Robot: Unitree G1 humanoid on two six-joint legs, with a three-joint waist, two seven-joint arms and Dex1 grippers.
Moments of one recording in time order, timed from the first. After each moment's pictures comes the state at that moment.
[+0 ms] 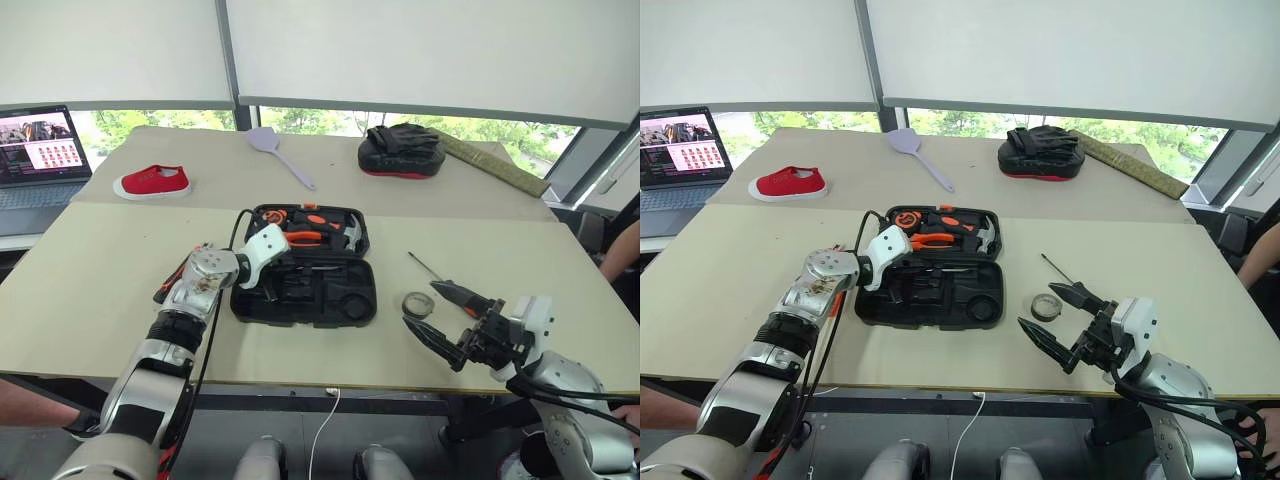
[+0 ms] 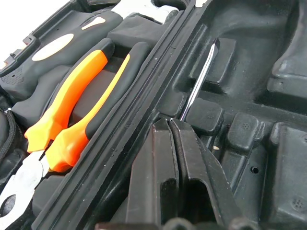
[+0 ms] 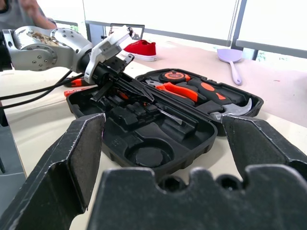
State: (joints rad) left arm -0.81 0.40 -0.18 0.65 0.06 0.04 -0.95; right arm 0.10 -0.54 -0.18 -0.34 0.59 0.06 0.84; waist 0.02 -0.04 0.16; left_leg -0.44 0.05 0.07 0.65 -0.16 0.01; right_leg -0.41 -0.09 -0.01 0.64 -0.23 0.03
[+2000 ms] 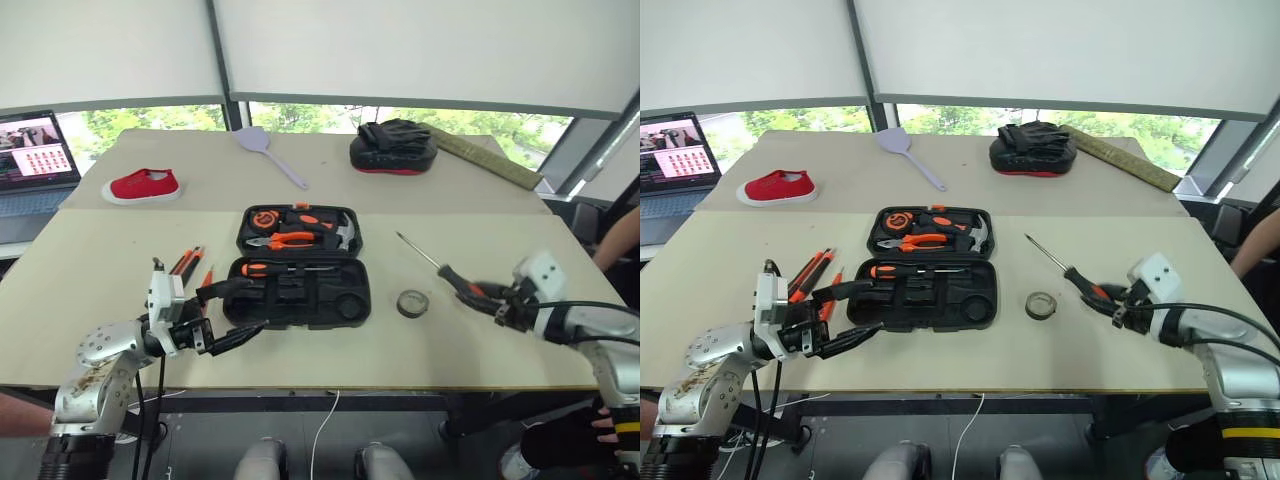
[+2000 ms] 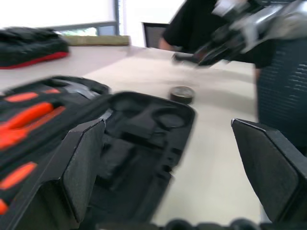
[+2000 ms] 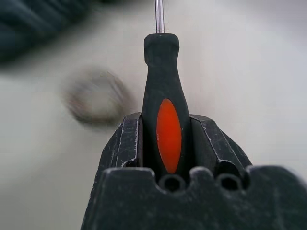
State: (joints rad) left arm -0.11 0.59 0.22 -0.12 -0.59 0.17 -1.15; right arm -0.33 -0.83 -0.15 -0.05 0.39 0.33 0.98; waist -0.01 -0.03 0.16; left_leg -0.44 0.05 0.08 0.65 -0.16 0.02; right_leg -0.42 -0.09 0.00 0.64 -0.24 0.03
